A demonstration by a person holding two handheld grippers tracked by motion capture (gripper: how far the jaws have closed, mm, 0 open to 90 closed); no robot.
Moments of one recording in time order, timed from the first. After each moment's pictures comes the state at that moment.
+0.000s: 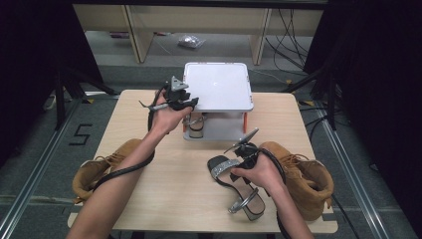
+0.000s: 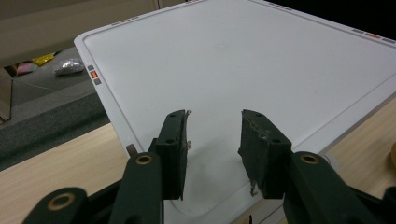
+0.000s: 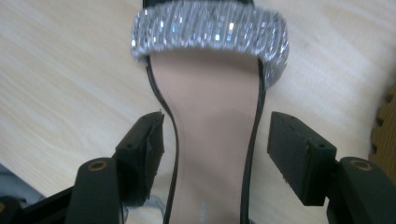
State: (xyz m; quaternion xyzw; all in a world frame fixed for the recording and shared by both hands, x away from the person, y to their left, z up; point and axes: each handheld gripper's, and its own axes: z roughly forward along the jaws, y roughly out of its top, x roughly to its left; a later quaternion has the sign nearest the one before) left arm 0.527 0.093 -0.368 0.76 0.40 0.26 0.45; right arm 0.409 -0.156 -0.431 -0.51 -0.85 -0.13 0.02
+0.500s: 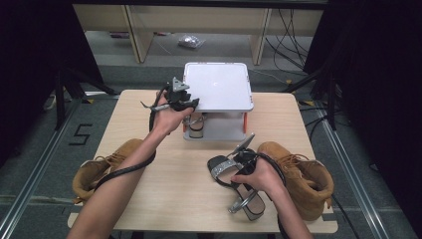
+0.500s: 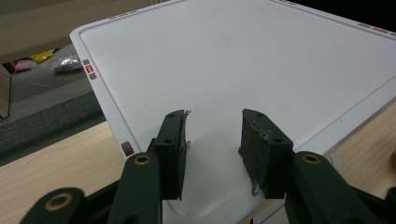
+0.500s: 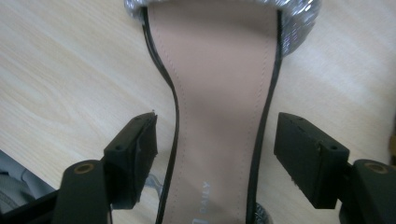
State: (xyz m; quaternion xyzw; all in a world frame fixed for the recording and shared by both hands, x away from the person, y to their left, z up) left arm 0.531 0.090 -0.374 0.75 0.40 0.26 0.46; right arm 0.403 -0.155 -0.444 -0.49 -0.87 -0.09 0.03
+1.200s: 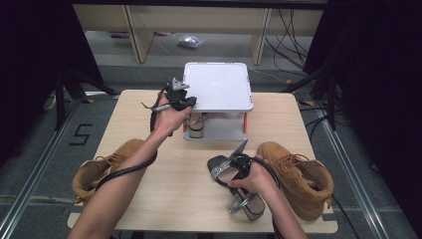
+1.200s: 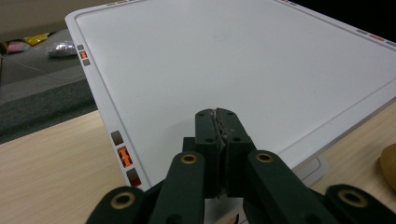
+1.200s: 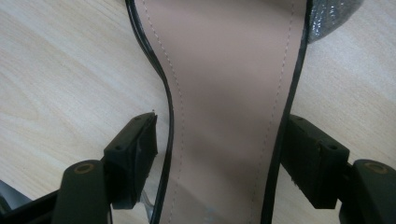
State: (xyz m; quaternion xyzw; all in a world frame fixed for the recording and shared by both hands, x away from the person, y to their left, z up) left arm 0.528 0.088 -0.373 0.75 0.43 0.24 0.45; right arm 0.405 -0.146 -0.468 -0.47 -0.88 -0.05 0.03
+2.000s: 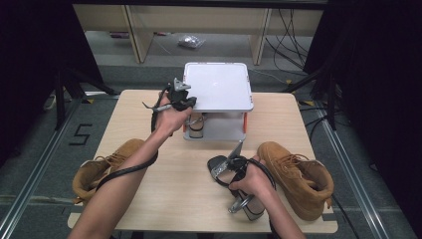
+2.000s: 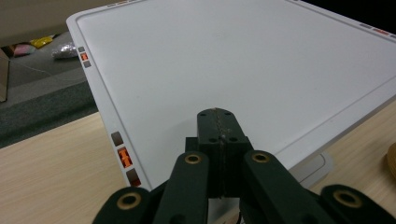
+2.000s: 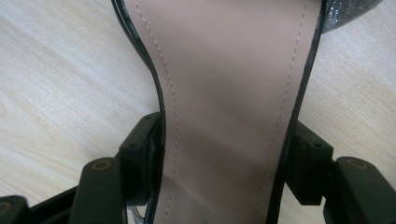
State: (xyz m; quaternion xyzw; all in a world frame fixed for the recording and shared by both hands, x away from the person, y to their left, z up) left arm 0.527 0.085 -0.371 0.75 0.42 0.25 0.44; right arm 0.407 -0.140 -0.479 -0.46 -0.89 -0.01 0.02
